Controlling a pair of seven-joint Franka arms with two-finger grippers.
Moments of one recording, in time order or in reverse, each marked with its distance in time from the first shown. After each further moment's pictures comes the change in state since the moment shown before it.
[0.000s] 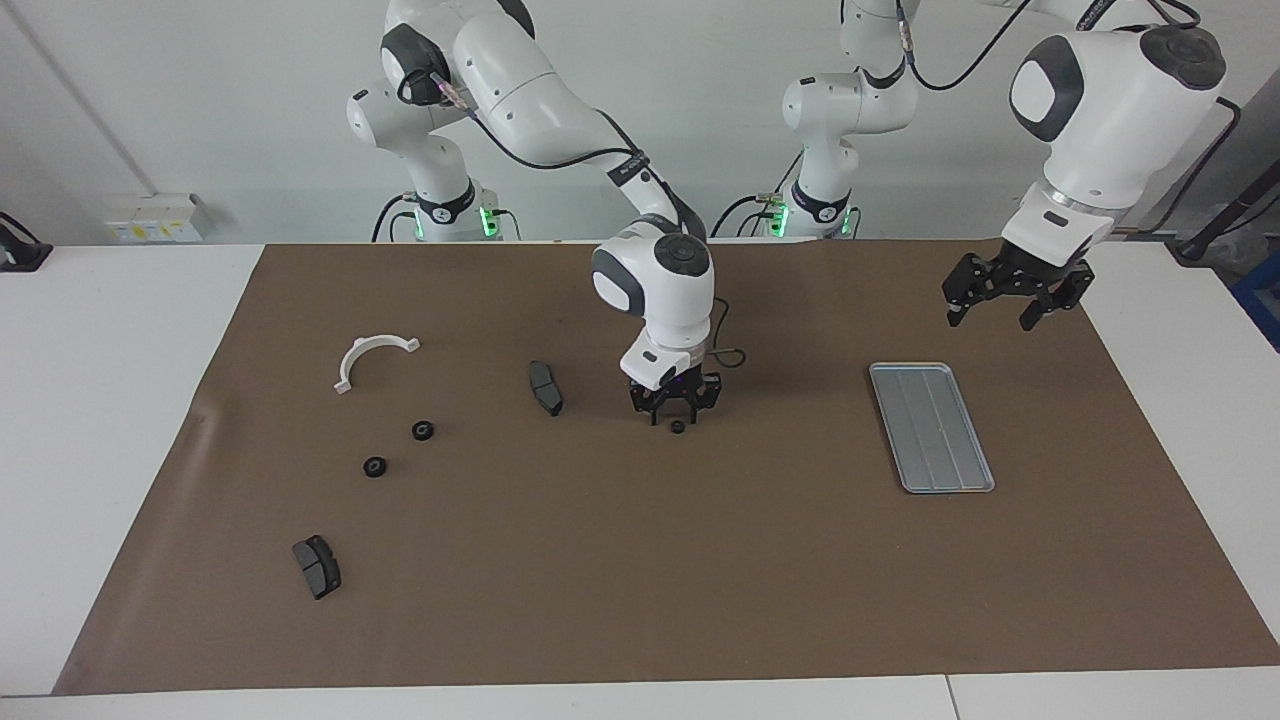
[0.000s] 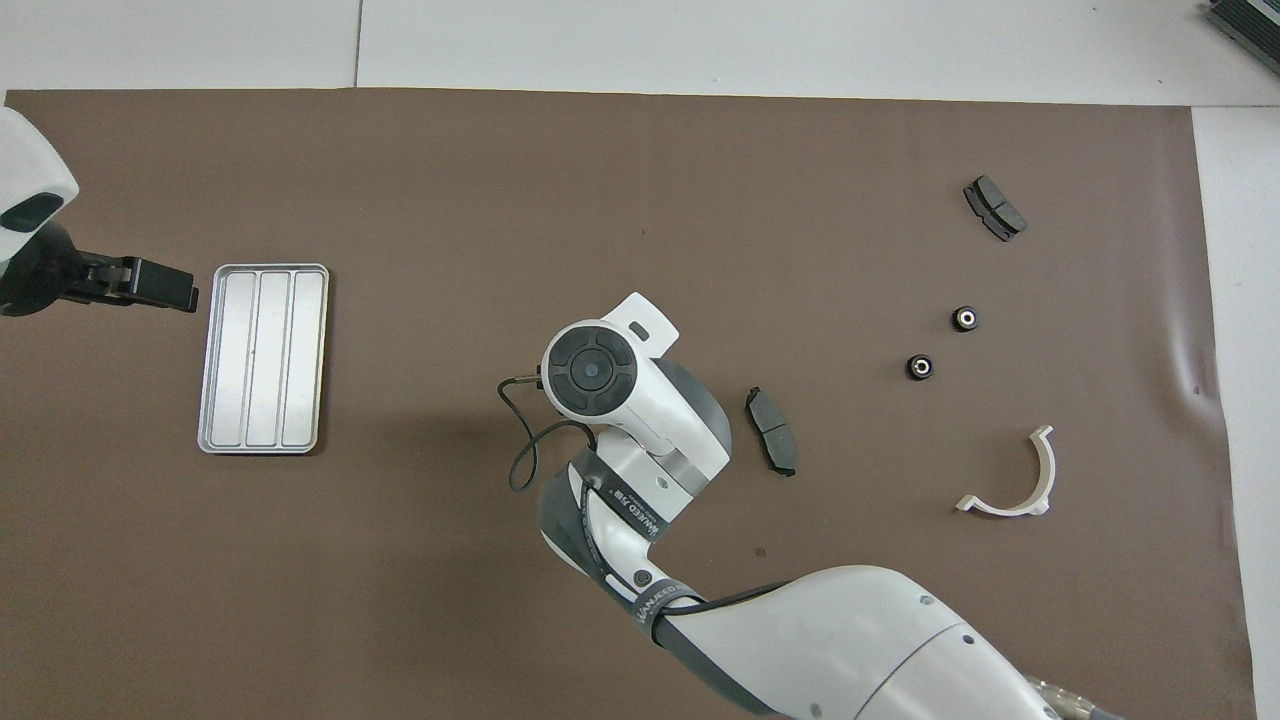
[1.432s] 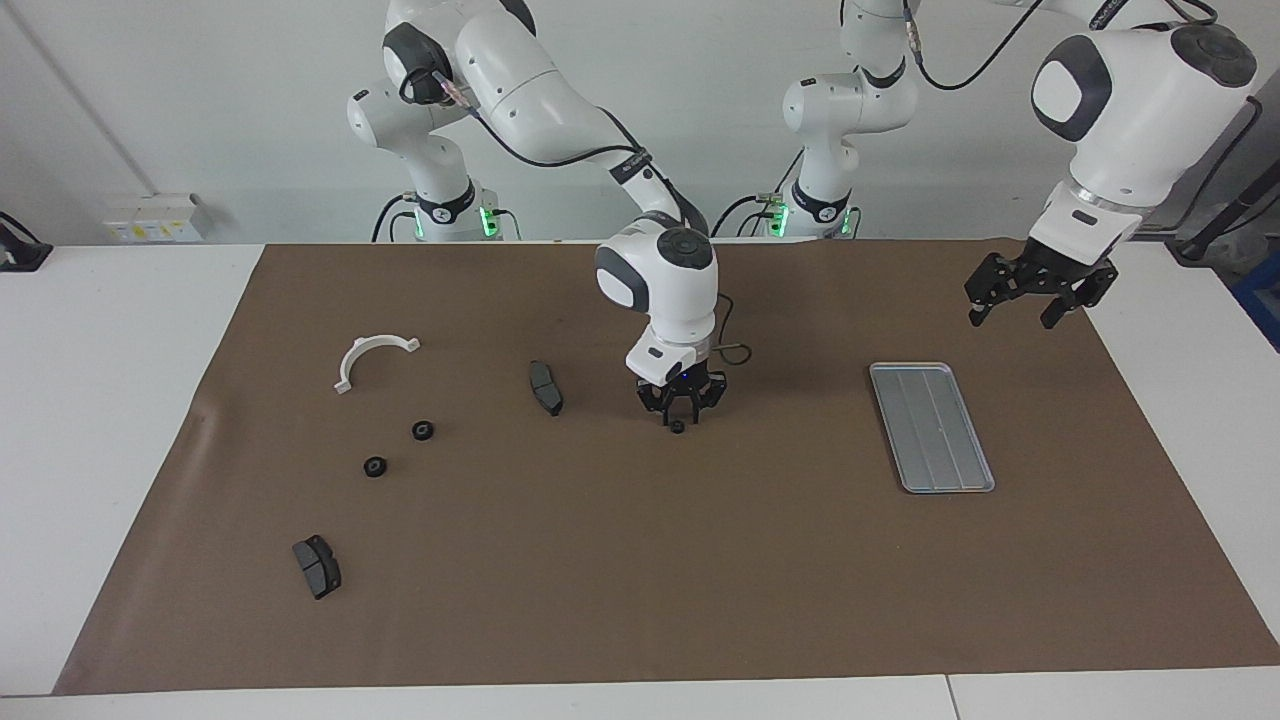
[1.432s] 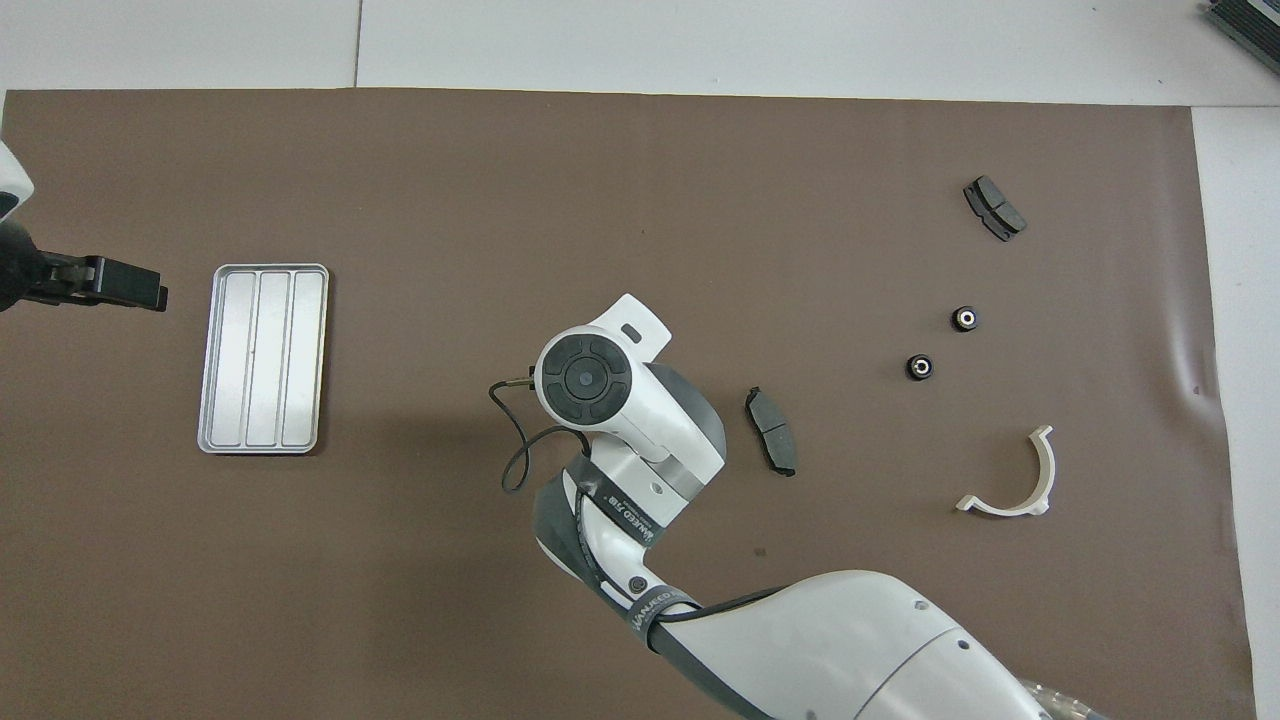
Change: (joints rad) left arm 0.033 -0.001 -0.011 0.001 0.000 0.004 0.017; right arm 0.010 -0.002 -0.001 0.000 -0.006 0.029 0.000
